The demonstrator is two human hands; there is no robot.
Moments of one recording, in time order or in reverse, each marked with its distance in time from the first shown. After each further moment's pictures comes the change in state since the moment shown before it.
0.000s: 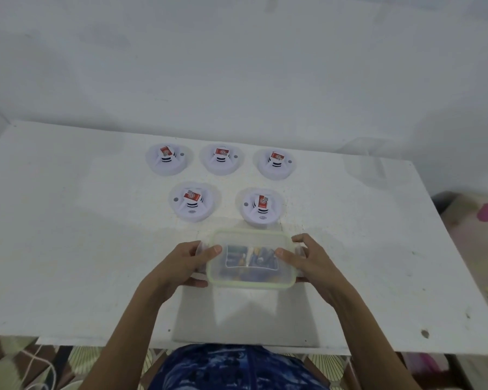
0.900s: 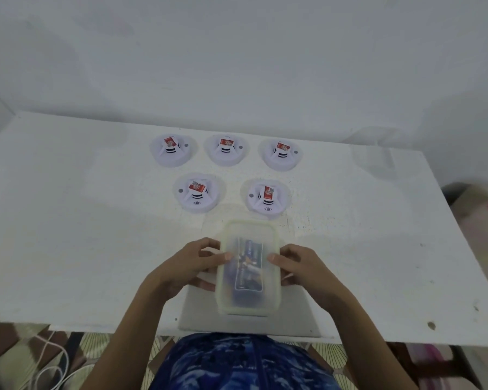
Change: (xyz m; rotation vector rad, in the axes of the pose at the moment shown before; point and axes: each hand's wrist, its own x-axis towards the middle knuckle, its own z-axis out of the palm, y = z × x) left_hand -0.008 -0.005 0.002 -0.006 -0.123 -0.051; right_hand -0.017 0.004 0.025 -0.021 -0.137 0.021
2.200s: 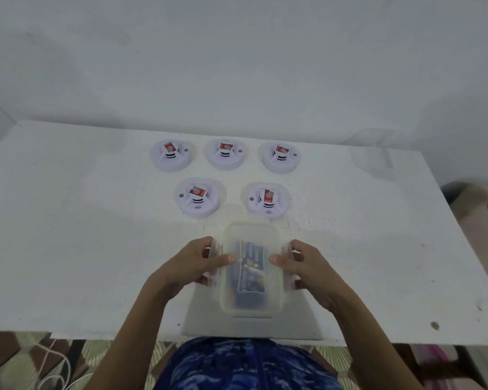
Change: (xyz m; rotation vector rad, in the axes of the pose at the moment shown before) left_hand -0.007 0.017 -0.001 0.159 0.007 0.107; right_hand -0.005 -0.016 0.003 0.080 0.035 0.022
